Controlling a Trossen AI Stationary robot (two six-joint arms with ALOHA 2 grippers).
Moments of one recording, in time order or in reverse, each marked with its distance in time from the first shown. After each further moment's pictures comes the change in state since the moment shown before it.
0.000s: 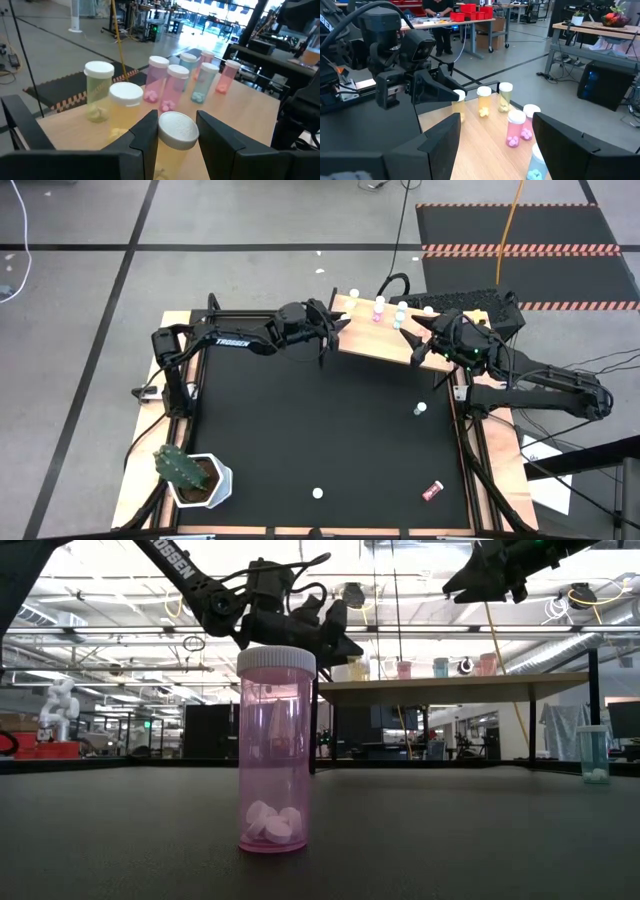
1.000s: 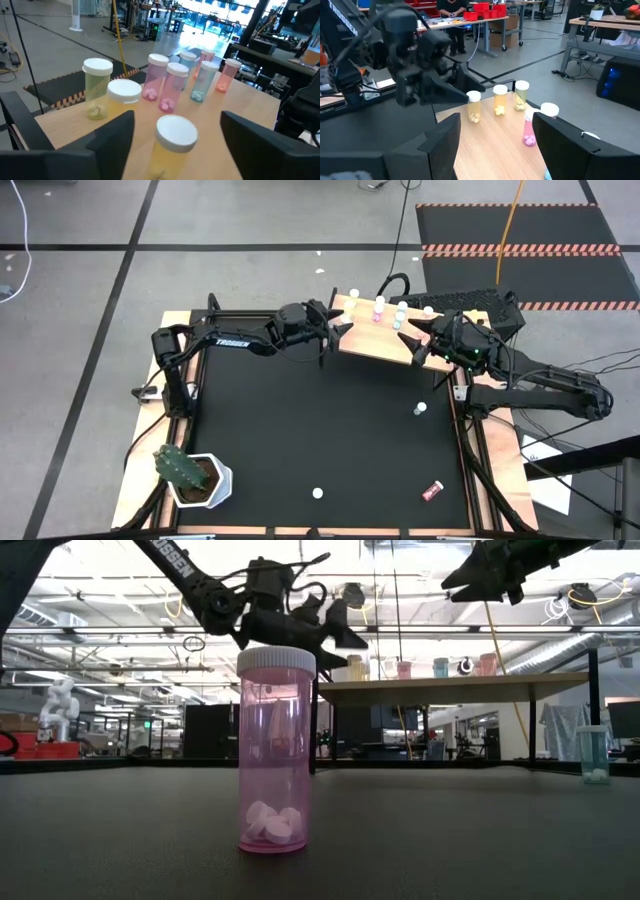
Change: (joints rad) left arm -0.002 -0.004 0.000 -0.003 -0.009 -0.007; right arm 0.001 -0.004 0.000 -0.004 -0.075 0.035
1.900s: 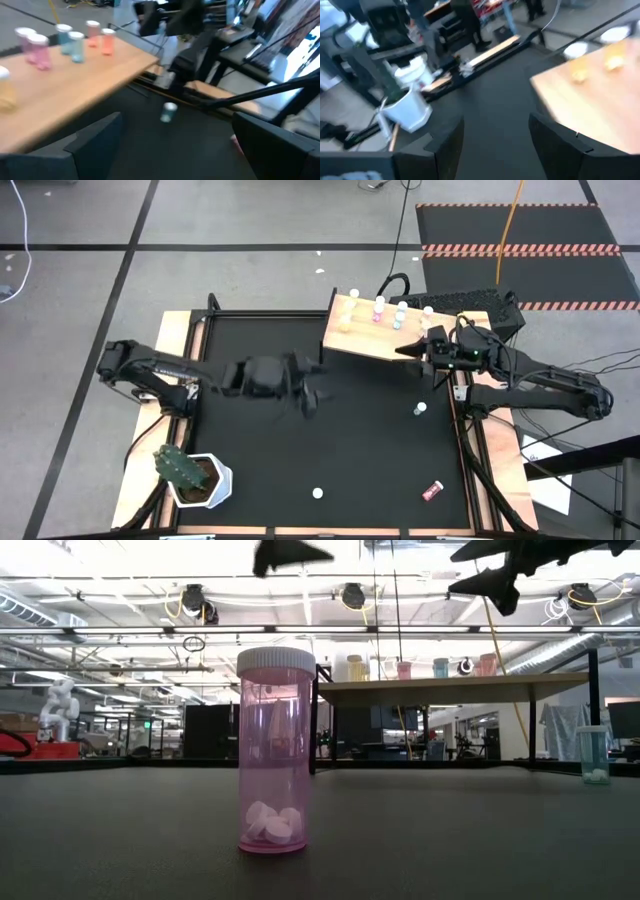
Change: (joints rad) left arm -0.512 -0.416 -0.002 -0.566 -0.276 -0.131; right arm 0.014 -0.014 -0.001 -0.060 -0.446 0.315
